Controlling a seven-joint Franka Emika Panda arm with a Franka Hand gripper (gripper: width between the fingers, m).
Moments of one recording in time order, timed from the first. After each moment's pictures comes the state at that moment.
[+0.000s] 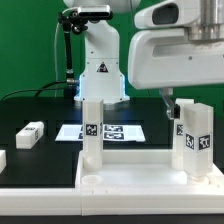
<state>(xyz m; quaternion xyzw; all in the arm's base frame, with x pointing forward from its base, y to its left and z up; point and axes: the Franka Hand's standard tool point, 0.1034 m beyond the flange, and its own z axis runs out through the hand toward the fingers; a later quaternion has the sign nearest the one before) 0.646 0.108 0.124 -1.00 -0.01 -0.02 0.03</state>
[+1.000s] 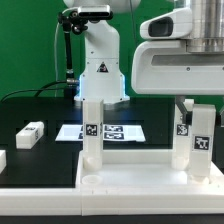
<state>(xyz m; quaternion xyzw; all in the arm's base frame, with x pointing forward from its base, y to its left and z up) 0.644 0.109 0.117 -0.98 0.20 -0.01 0.02</state>
